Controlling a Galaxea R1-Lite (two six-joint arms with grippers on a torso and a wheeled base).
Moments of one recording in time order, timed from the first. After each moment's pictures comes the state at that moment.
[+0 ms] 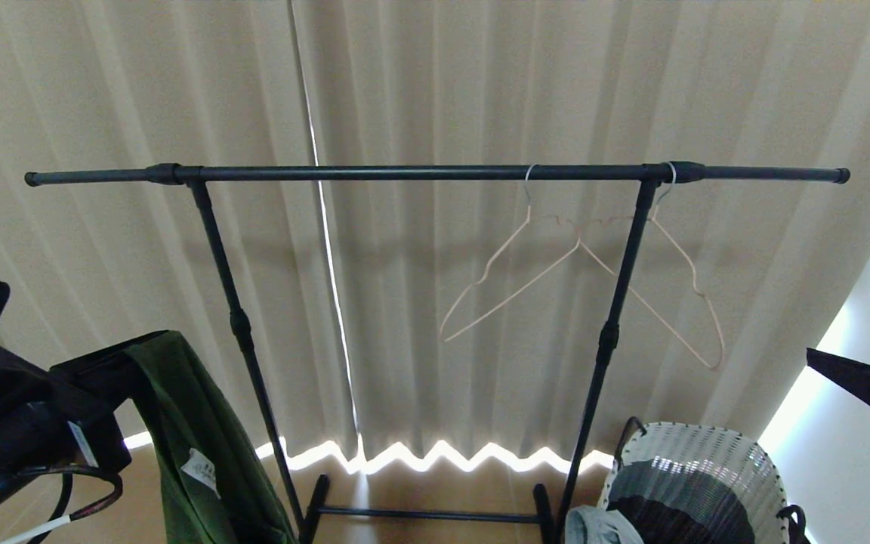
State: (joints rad) left arm -0.33 1.07 -0.37 -0.60 0.00 0.13; right arm -0.08 1.09 -0.65 -0.03 0.09 -0.17
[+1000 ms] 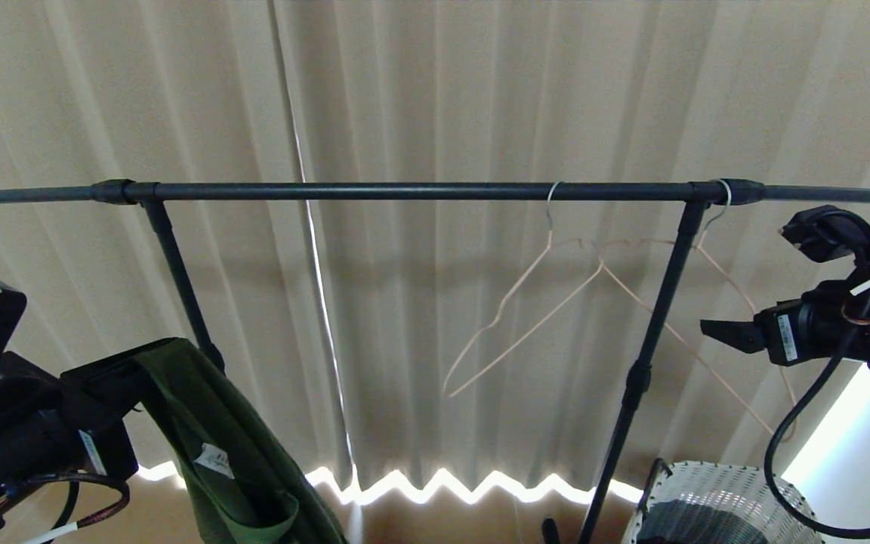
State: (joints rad) left arm -0.34 1.08 -0.36 -0.60 0.00 0.15; right arm 0.05 1.49 -0.88 -0.03 -0.02 -0.13
